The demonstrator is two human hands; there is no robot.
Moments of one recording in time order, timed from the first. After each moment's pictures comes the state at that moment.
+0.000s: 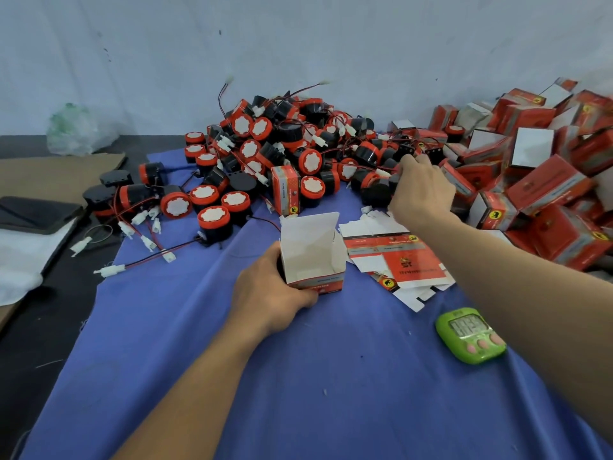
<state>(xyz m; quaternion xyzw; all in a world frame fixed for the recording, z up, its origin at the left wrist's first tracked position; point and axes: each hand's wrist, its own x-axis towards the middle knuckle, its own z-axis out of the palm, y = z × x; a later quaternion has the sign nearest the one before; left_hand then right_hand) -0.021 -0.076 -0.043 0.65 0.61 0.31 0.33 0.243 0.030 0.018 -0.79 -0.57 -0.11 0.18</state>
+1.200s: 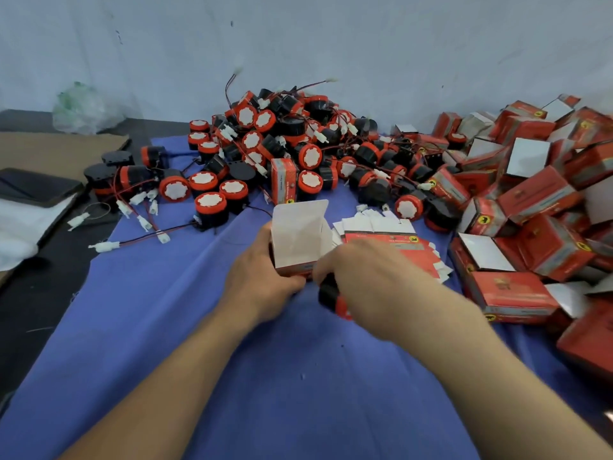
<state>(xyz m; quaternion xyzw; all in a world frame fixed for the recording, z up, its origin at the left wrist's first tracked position) -0.014 -0.084 -0.044 0.66 0.60 0.35 0.29 0.152 -0.142 0.062 -0.55 -0.83 0.02 -0.03</state>
